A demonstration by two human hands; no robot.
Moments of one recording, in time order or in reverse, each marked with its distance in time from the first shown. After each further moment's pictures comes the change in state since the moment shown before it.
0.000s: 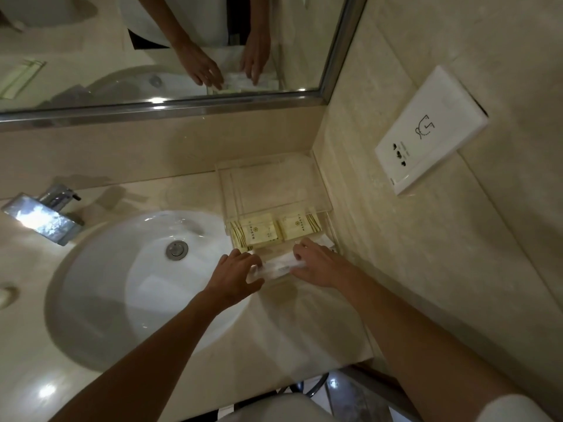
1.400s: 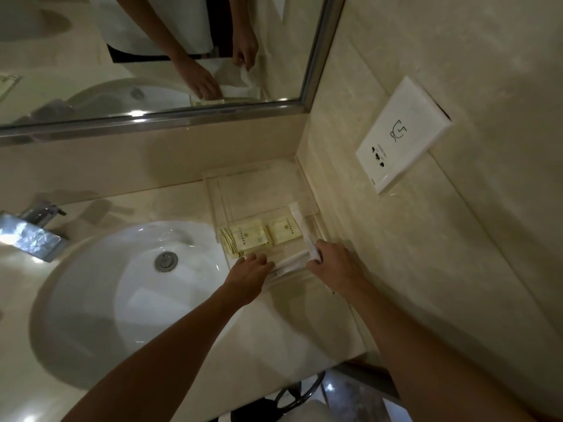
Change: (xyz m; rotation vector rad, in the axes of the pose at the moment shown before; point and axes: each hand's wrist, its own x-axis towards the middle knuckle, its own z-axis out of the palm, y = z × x) left_hand 0.030 0.028 0.017 0.229 -0.131 0.174; right_hand -0.046 -0.007 -0.026 0.147 0.311 0.366
